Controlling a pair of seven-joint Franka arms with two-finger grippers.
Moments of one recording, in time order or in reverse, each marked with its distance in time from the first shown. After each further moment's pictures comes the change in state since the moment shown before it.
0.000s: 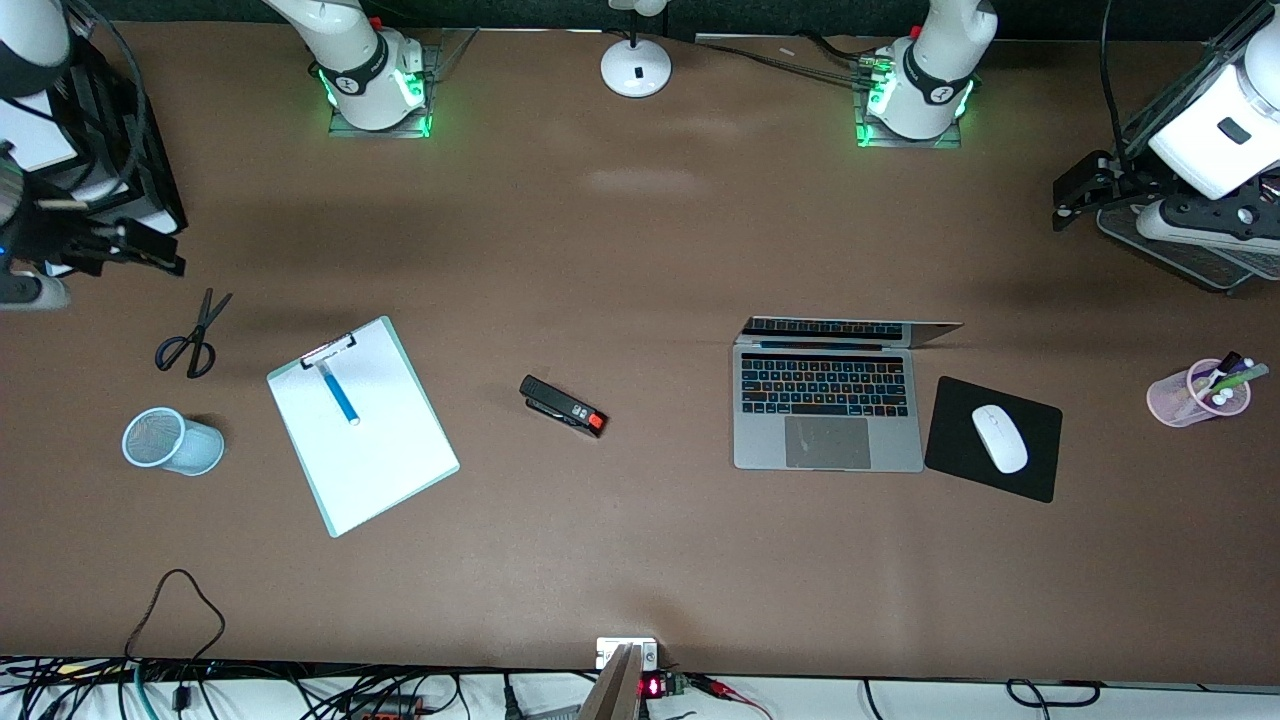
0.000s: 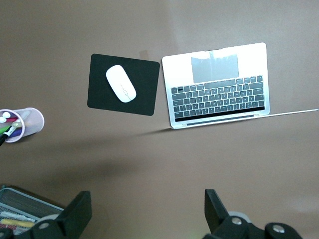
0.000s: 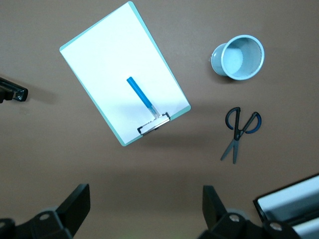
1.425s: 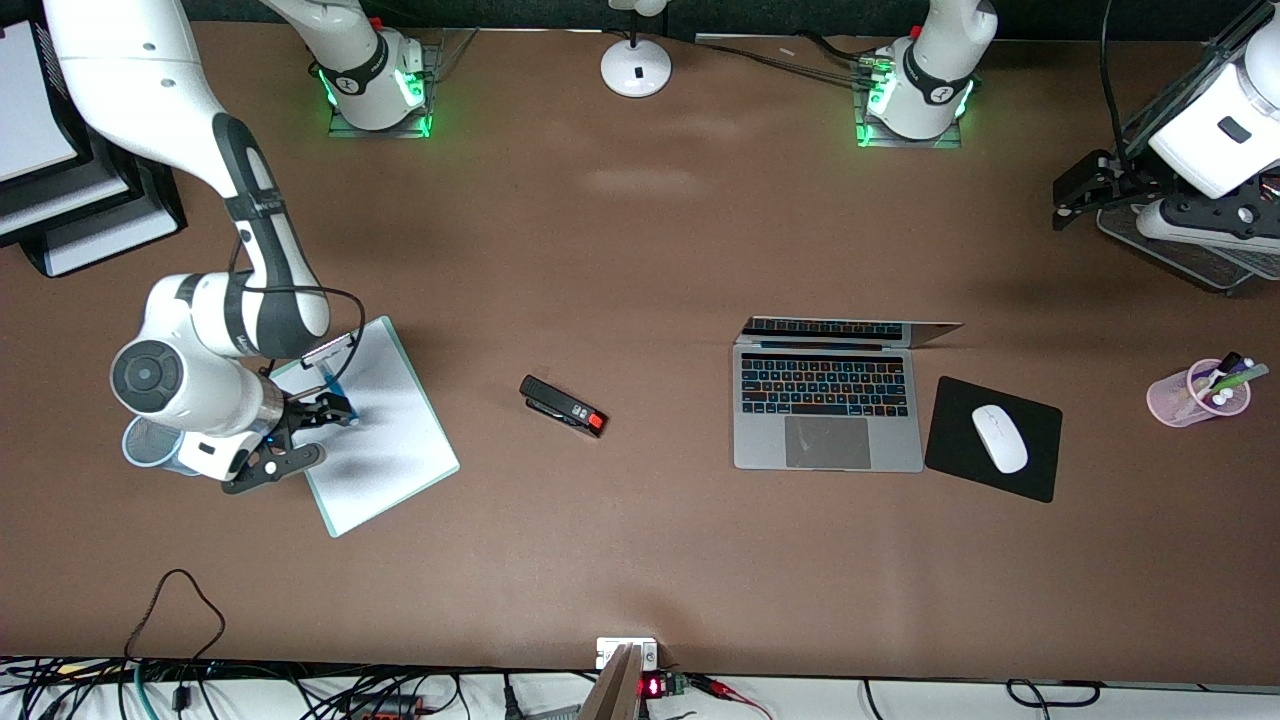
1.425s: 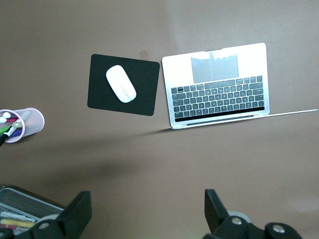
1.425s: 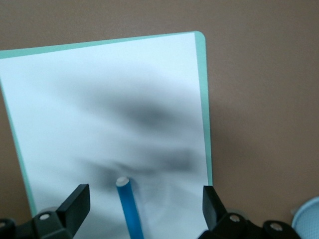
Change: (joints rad) left arm 0.000 -0.001 0.000 0.000 0.000 0.001 0.000; right arm 0.094 0.550 0.002 0.005 0.000 0.610 -0.334
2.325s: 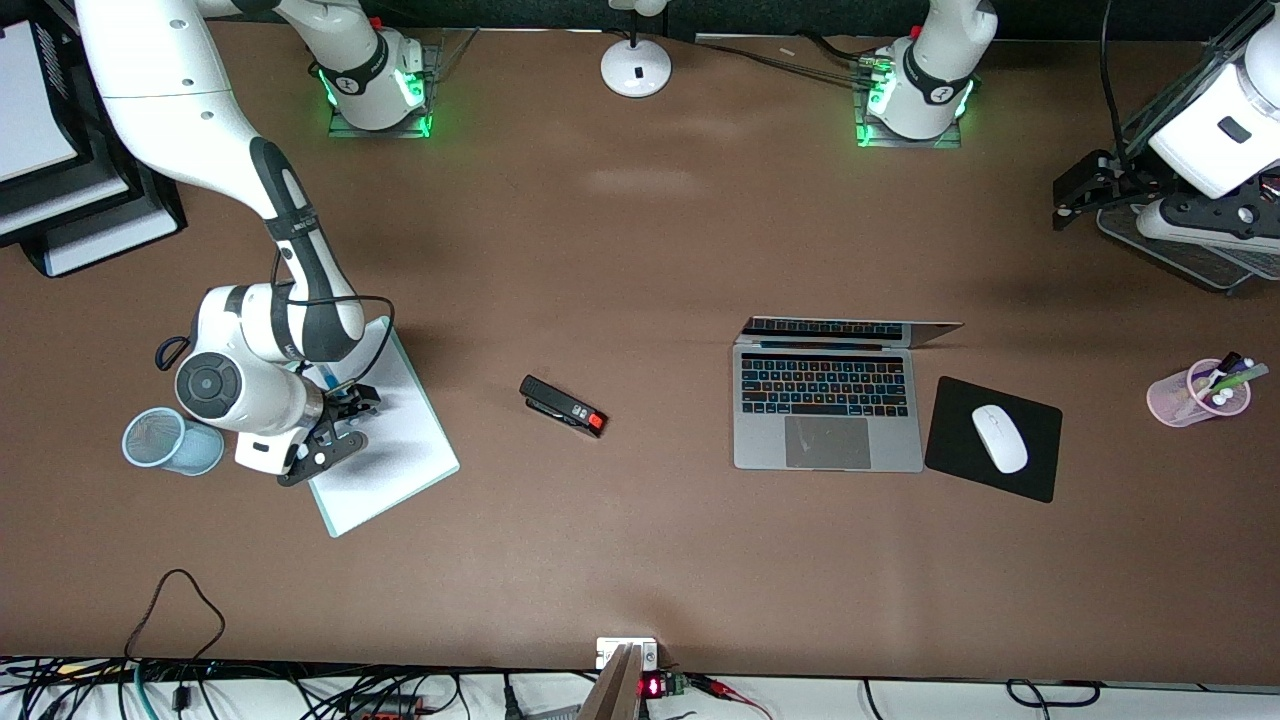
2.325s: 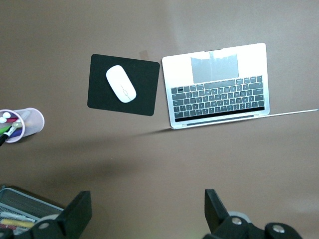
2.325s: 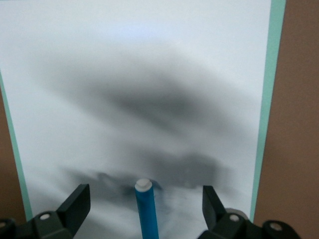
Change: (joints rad) left arm 0.000 0.000 0.000 0.000 0.000 0.000 0.000; right arm 0.029 0.037 0.000 -0.048 0.000 0.012 -0.060
